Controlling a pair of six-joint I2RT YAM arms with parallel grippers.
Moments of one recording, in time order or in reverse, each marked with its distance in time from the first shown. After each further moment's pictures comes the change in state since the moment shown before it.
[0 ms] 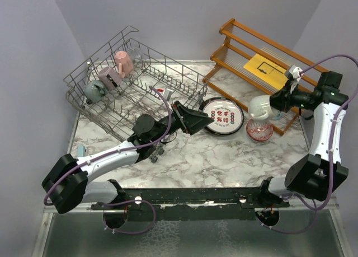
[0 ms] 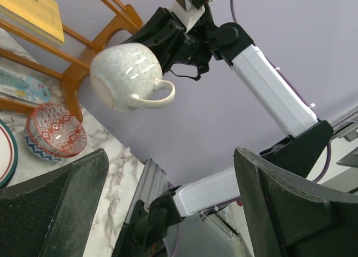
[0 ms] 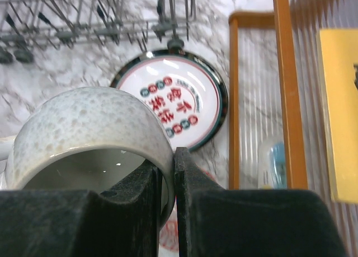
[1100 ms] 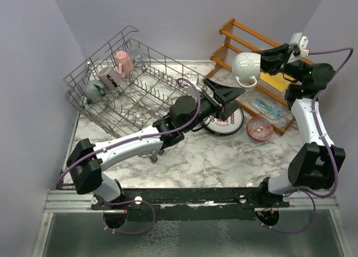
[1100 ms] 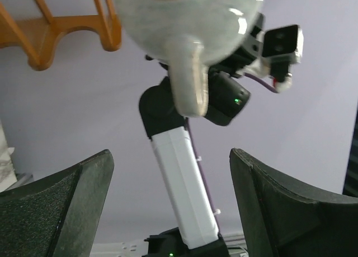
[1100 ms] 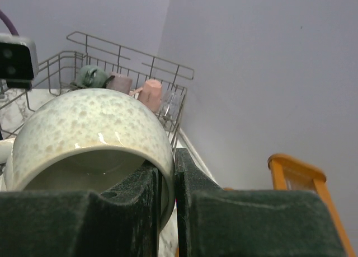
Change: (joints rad) left arm -0.200 0.267 0.542 -0.425 -0.408 -0.602; right arm 0.295 0.084 -0.153 2.048 -0.113 1.415
